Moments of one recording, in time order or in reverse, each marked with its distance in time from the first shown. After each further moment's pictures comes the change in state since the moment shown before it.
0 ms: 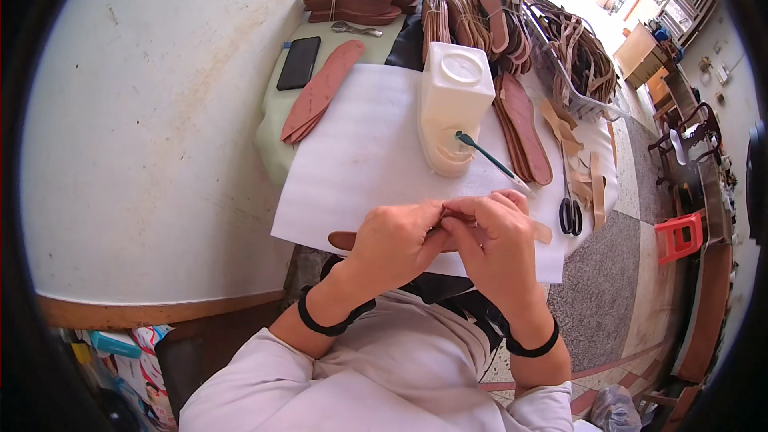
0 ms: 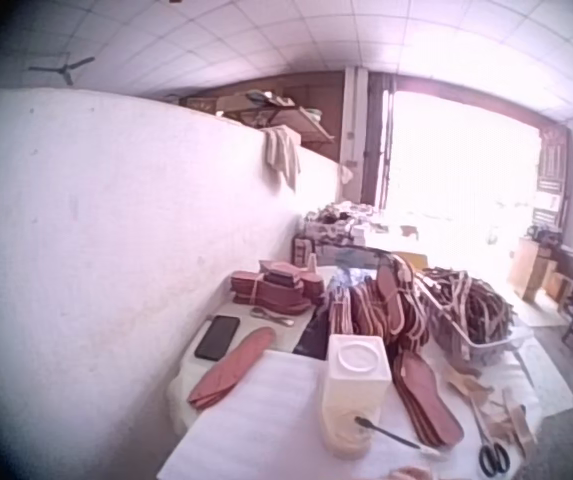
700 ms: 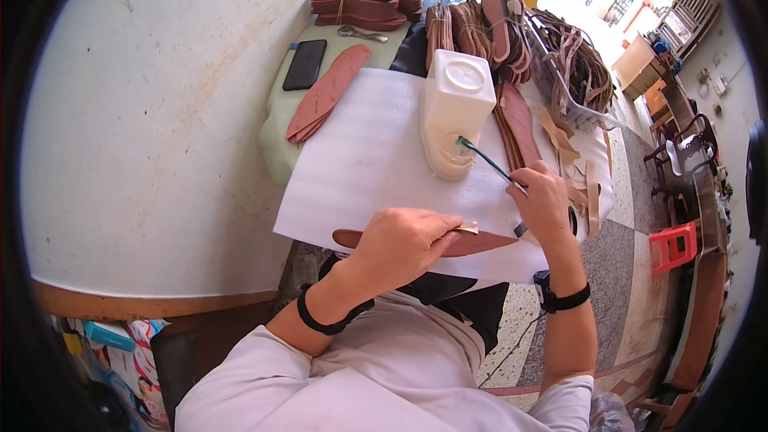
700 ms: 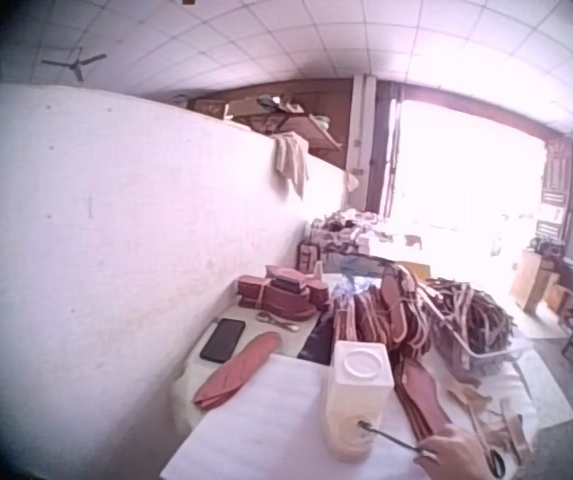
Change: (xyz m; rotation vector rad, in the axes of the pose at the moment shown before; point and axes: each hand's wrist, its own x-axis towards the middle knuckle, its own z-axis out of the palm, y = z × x) left_hand -0.003 0.004 -0.001 0.076 0.007 0.148; right_hand 0.012 0.126 -0.037 -0.423 -0.159 0.177
